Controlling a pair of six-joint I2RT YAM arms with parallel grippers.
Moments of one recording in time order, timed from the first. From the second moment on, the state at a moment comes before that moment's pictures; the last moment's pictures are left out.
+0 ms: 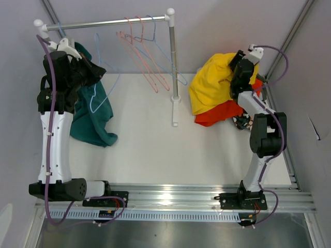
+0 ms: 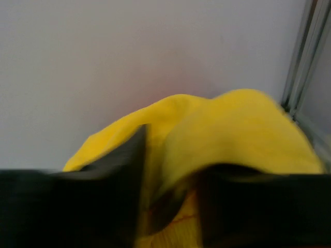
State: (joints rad) left arm 0.03 1.31 1.76 -0.74 0.23 -0.49; right arm 0.10 1.95 1.54 0.52 0.44 0.22
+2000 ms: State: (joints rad) left arm -0.09 1.69 2.13 -0.72 0.19 -0.55; right arm 0.47 1.03 0.65 0.18 0.45 0.54
